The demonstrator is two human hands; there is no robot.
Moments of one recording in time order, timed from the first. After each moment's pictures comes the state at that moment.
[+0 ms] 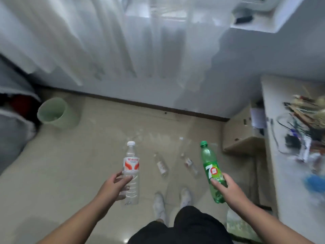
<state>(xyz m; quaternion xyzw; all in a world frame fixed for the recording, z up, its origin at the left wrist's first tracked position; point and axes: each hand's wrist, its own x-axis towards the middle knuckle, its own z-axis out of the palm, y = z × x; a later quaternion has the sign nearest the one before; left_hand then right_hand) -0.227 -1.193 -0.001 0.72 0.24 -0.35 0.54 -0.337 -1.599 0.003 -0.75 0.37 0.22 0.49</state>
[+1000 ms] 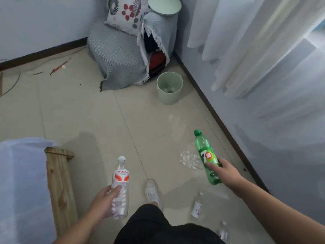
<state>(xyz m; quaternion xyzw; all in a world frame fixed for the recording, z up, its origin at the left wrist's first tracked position) -0.312 -0.898 -0.069 0.46 0.62 -0.11 0.63 0.048 -1.193 -0.004 -0.84 -0.01 0.45 0.31</state>
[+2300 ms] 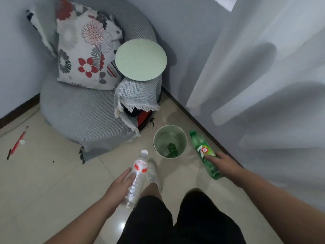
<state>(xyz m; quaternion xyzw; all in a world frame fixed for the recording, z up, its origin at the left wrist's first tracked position) 0.308 -0.428 -0.075 0.61 0.48 -0.28 0.57 0.524 -0.754 -0.062 -0.82 0.13 0.45 0.34</state>
